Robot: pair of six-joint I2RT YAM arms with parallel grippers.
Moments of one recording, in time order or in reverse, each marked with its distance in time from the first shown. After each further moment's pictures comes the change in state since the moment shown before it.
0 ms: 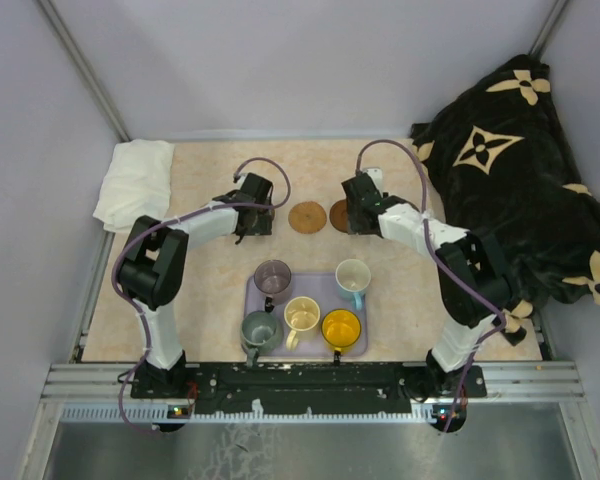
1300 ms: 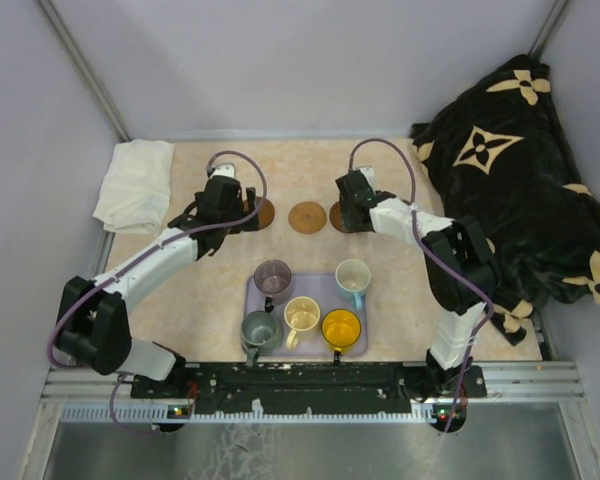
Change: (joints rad) left arm 0.000 -0.473 -0.240 0.094 0.122 0.021; right arm 0.000 0.110 0.073 0.011 -0.037 -0.019
